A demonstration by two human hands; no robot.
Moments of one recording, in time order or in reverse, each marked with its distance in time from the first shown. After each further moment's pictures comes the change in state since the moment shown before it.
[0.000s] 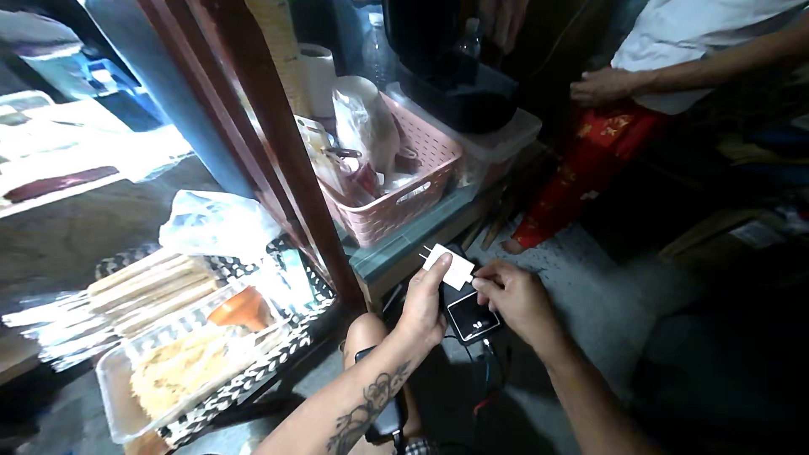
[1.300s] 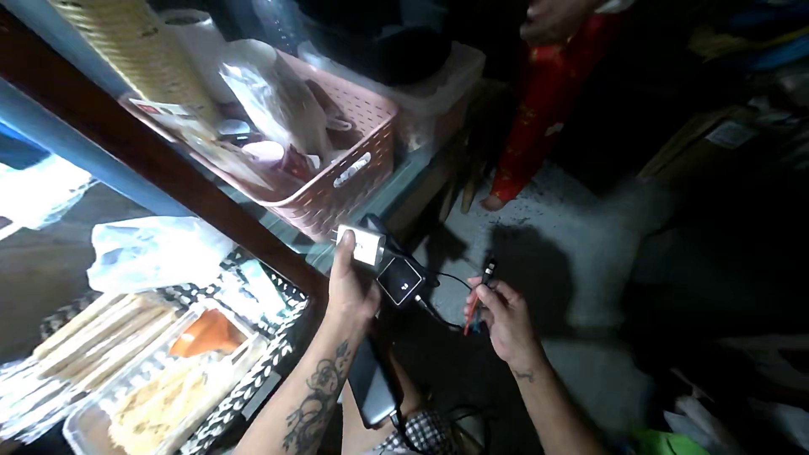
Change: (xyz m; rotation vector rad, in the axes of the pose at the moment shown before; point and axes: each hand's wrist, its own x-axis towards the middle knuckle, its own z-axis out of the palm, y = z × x) left_hand 0.029 0.007 -0.041 0.008 0.047 0.204; right_hand -0.052 0.105 0.055 0.986 0.329 0.144
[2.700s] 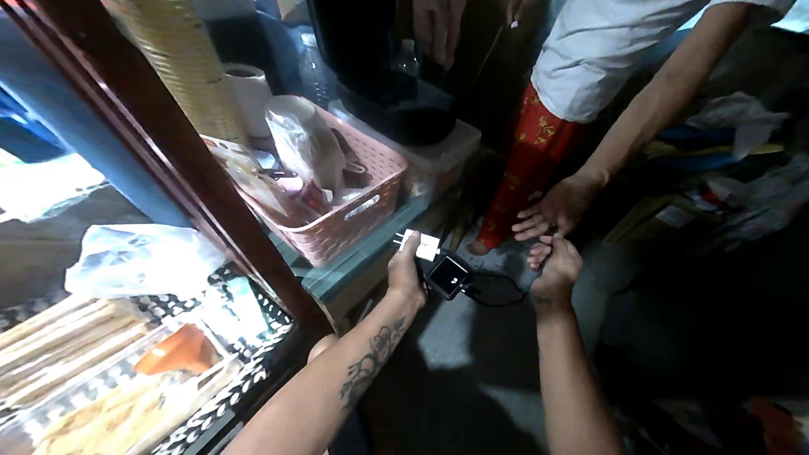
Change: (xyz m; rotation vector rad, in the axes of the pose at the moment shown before) left_hand 0.027 -0.034 0.085 0.044 0.088 -0.245; right_hand 0.134 -0.086 -0.056 -0.100 0.474 -0.278
